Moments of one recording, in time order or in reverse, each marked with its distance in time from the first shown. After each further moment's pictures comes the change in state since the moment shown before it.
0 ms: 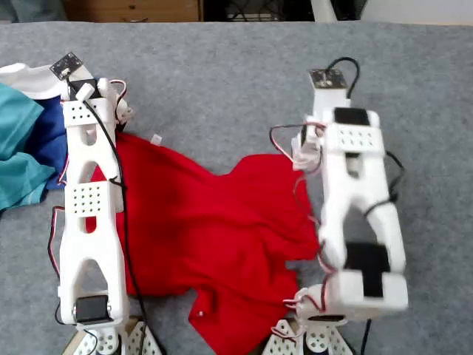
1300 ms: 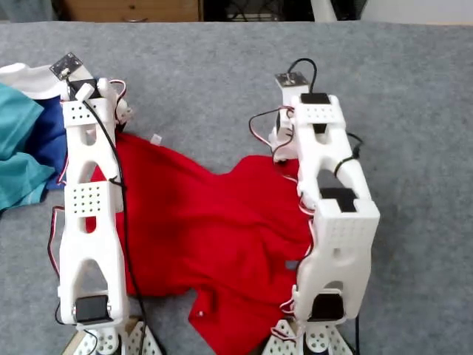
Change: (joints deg) left arm -0.1 0.0 0.0 0.0 0.0; right arm -4.5 31.2 -23.0 -2.3 3.6
